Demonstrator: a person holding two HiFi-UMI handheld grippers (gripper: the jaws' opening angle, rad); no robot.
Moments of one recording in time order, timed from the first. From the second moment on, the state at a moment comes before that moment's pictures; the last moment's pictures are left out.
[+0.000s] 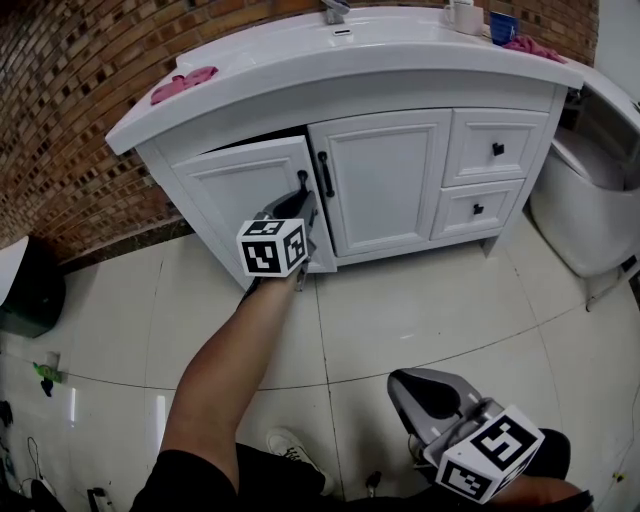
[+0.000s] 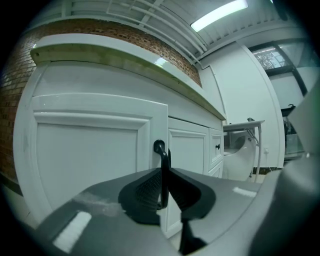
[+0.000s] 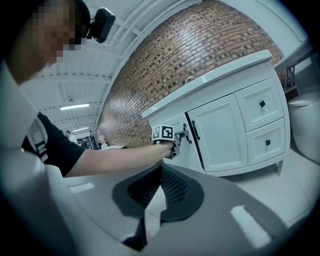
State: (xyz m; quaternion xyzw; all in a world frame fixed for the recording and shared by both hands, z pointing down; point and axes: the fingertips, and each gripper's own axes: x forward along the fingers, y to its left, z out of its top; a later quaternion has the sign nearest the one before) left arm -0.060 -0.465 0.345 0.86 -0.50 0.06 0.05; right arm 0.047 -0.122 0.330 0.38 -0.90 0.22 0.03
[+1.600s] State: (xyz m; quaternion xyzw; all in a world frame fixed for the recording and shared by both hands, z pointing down) left arm -0.109 -0.344 0.349 0.88 -0.48 0.05 0.04; right arm 0.009 -0.097 0.335 0.36 -0.92 0.17 0.06
